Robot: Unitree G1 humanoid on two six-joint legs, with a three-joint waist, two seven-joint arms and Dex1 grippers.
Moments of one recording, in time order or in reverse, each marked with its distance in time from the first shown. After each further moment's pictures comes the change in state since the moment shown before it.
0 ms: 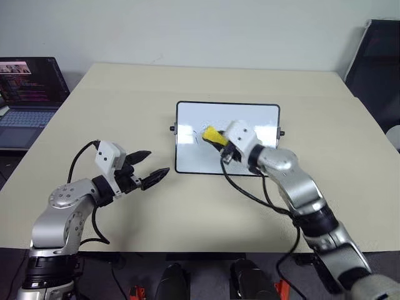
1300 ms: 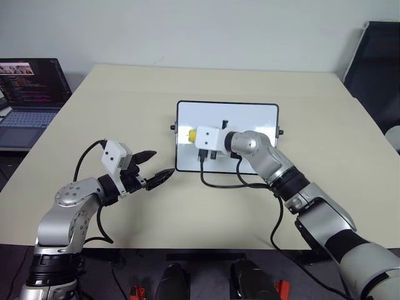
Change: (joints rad) left arm -0.008 -0.003 -0.036 -0.008 -0.002 -0.003 0.017; right arm -0.317 0.038 0.148 0.569 -0.305 -0.342 0.007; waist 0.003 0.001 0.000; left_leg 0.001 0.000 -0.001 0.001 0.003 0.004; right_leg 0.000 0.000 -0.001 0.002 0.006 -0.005
